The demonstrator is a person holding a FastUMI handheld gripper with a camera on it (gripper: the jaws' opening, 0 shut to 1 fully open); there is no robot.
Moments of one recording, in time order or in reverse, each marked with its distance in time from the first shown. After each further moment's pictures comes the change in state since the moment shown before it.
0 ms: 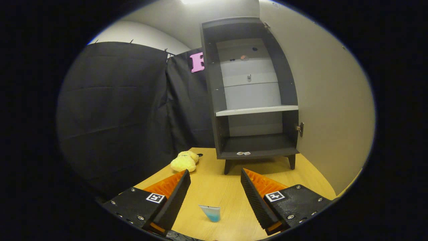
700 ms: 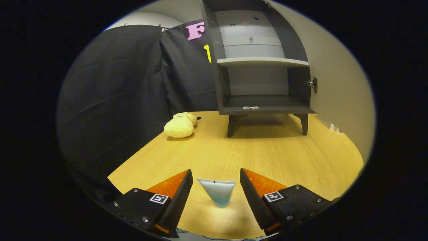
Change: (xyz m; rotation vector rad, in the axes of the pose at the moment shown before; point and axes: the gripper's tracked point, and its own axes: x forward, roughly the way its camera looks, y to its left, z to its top) arm -0.012 0.005 -0.070 0.015 0.286 -0.024
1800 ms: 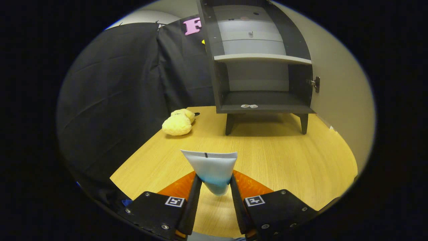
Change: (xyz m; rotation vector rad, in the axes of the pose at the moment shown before) arm -0.024 -0.009 0.055 0.009 0.036 -0.003
